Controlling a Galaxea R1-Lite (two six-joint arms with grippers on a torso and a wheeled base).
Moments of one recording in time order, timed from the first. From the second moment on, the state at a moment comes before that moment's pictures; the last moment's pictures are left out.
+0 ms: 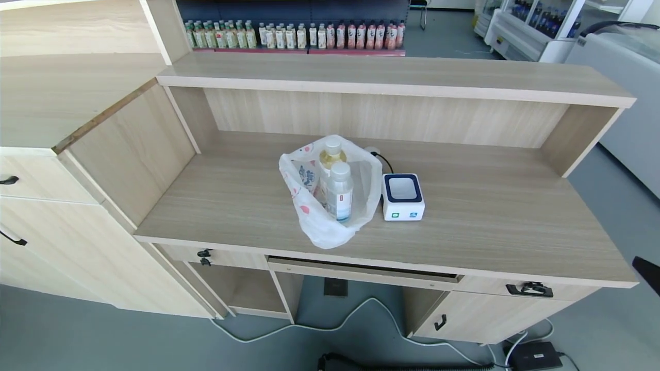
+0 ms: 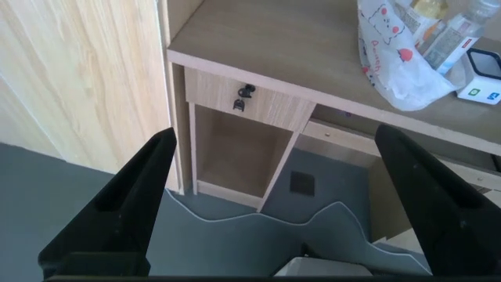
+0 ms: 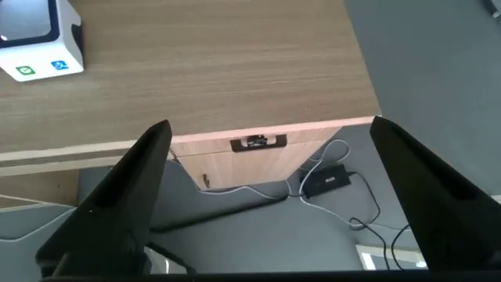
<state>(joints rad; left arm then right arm) 0.00 0.00 0.00 -0.05 0.05 -0.18 -0.21 0.88 -0.29 -0.41 -0.06 -0.04</state>
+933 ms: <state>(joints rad) 0.00 0.00 0.00 -0.05 0.05 -0.18 0.00 0.03 0.00 0.00 -0.06 0.08</state>
